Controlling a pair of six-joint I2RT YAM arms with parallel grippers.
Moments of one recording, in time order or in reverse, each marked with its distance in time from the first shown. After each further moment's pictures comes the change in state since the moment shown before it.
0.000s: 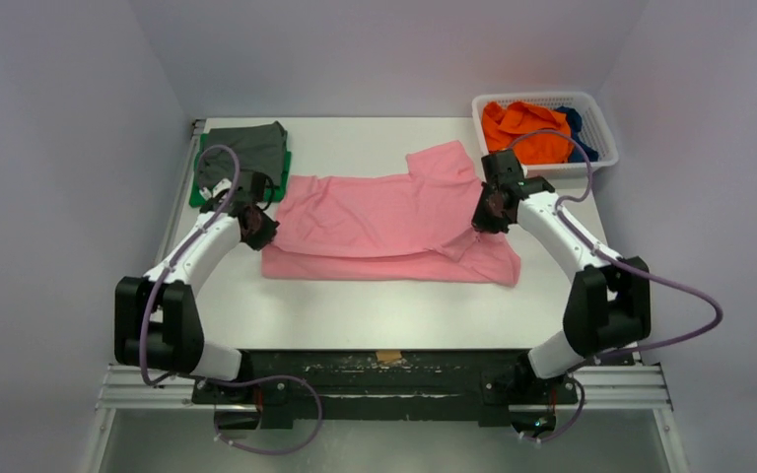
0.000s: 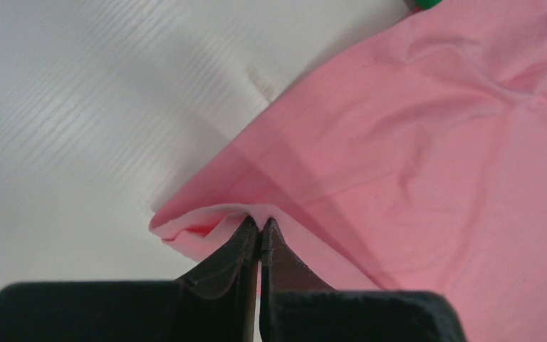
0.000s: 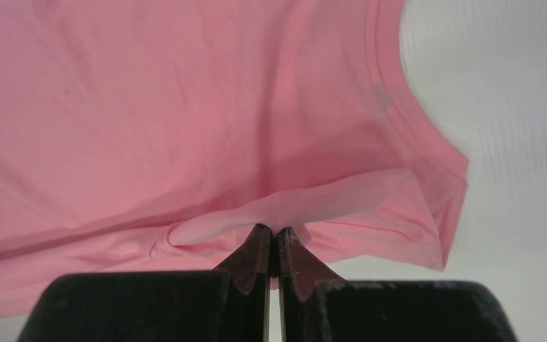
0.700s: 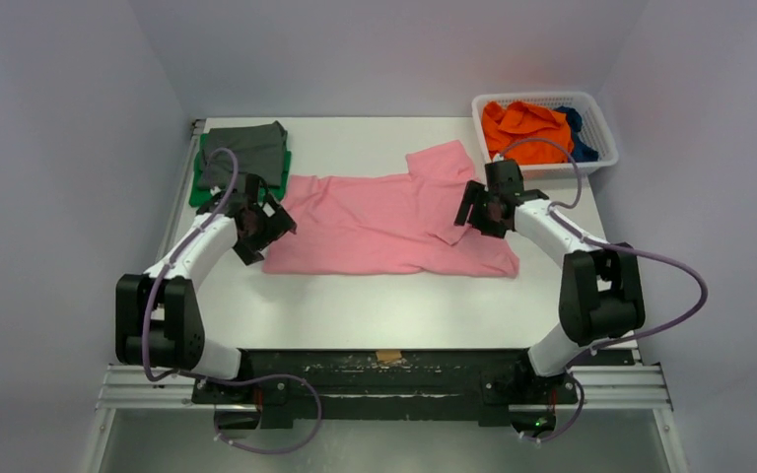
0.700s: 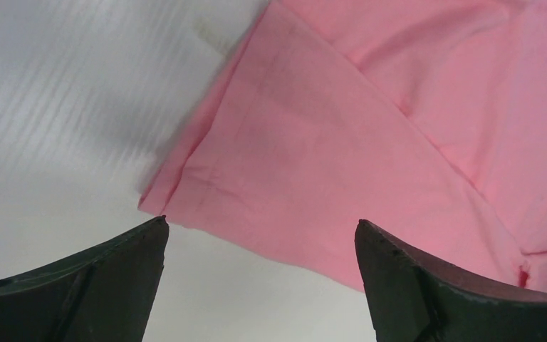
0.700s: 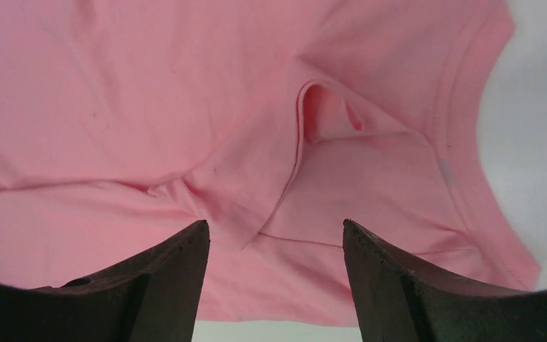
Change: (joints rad) left arm 0.060 0.091 0.055 0.026 0.191 0.169; right arm -0.068 0.126 -0.043 0.280 -0.123 -0.085
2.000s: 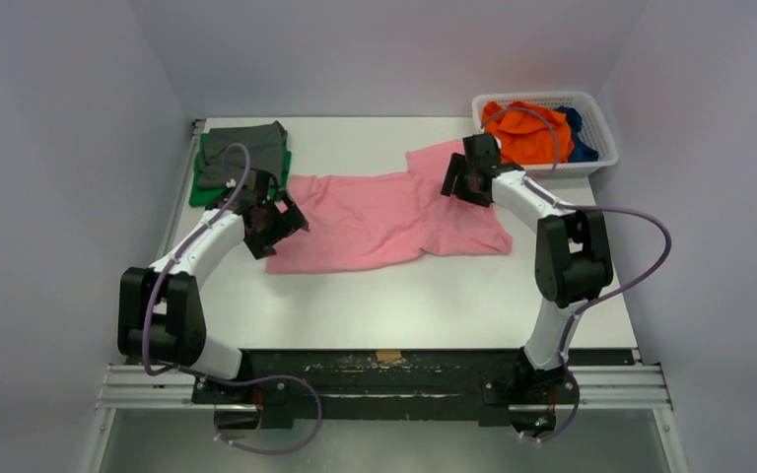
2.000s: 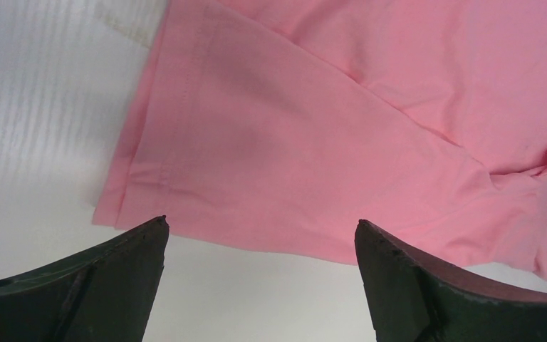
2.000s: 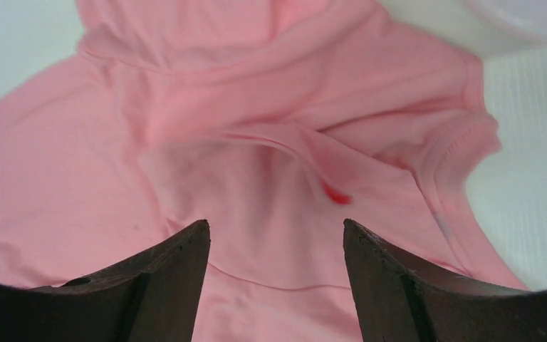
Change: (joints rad) left arm -0.054 -0.016 -0.033 0.043 0.090 0.051; right arm 0.065 0.270 0.275 0.094 0.088 -0.020
